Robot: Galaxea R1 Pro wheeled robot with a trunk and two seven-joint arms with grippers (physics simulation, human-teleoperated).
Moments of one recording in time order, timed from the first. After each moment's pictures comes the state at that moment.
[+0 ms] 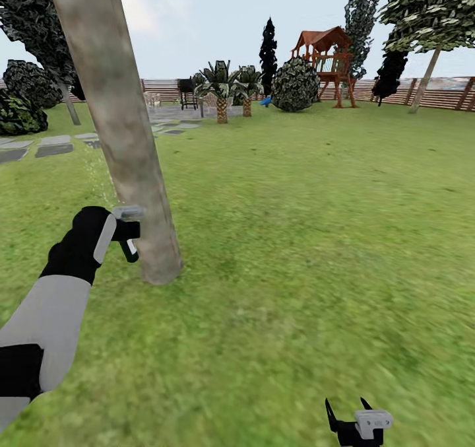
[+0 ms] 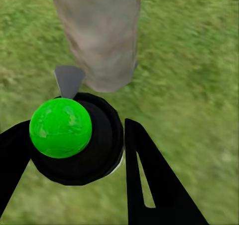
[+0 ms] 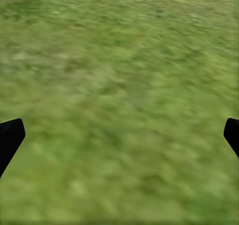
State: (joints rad) left arm -1.10 0.16 0.03 -0.92 0.12 1.01 0.10; right arm -0.36 -0.07 -0.77 -0.13 0.68 -0.88 0.13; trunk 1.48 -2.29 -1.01
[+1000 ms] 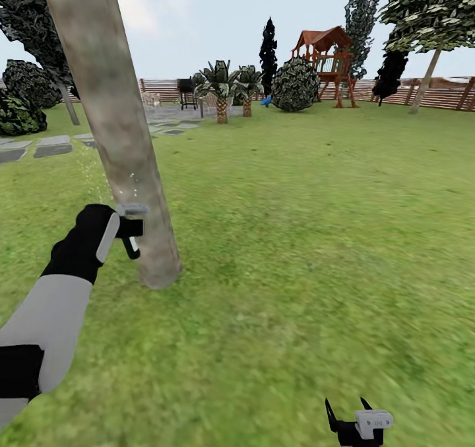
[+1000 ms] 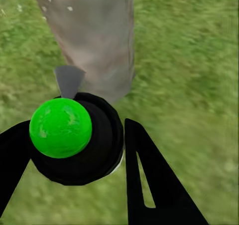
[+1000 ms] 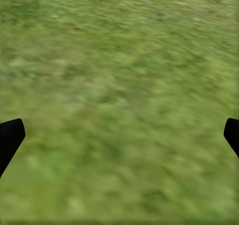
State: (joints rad) left arm -1.11 0.16 -0.01 -0.94 0.13 1.01 0.10; right arm -0.36 -0.07 -0.77 -0.13 0.68 -0.88 0.13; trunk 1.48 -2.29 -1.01
